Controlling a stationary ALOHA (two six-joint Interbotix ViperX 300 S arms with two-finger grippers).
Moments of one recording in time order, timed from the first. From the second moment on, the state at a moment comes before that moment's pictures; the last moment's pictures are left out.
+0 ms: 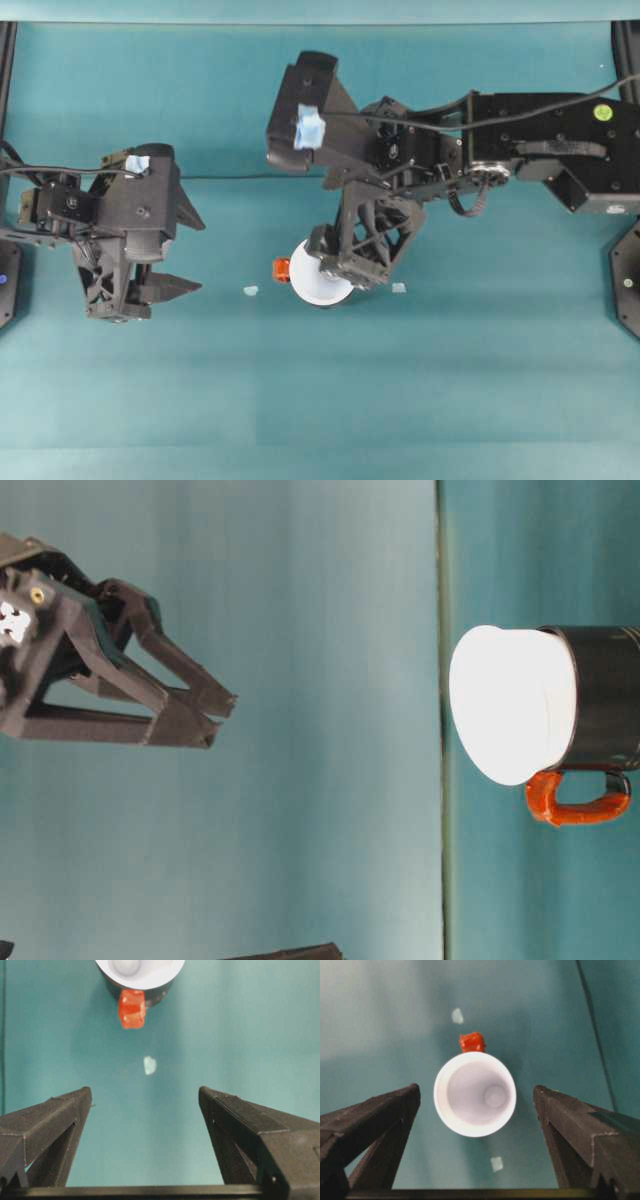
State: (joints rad) left arm -0.01 -0.43 0.70 0.02 0.60 -0.01; right arm -0.02 -0.03 0.07 -0.02 0.96 0.21
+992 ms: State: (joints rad) left arm -0.01 -0.51 0.73 0.02 0.60 -0.01; right arm 0.00 -0.22 0.29 -0.02 0.69 0.19
